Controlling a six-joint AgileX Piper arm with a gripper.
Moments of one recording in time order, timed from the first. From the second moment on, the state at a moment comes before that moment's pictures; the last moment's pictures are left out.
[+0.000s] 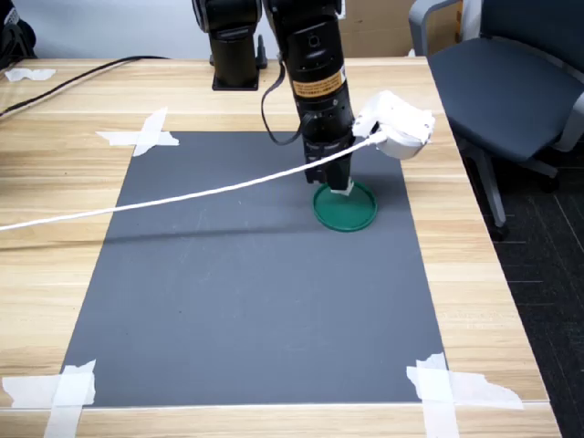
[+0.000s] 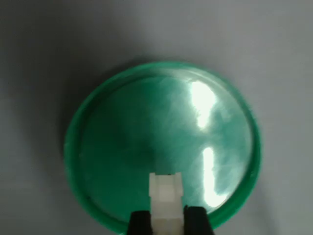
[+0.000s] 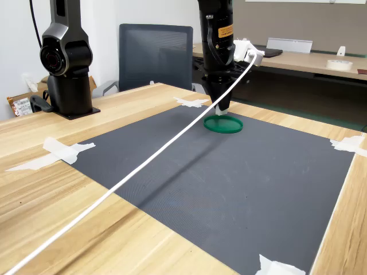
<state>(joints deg) 23.3 96.1 -61.6 13.5 45.7 -61.3</state>
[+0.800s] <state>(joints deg) 23.3 97.4 -61.4 14.7 46.2 -66.7</state>
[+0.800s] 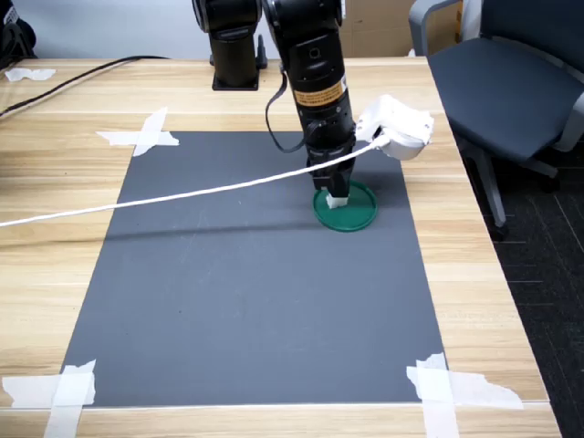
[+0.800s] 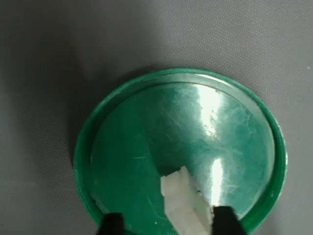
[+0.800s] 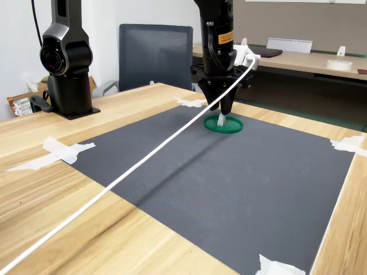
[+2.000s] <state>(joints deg) -0.4 52.8 -39.0 39.5 12.1 -58.5</state>
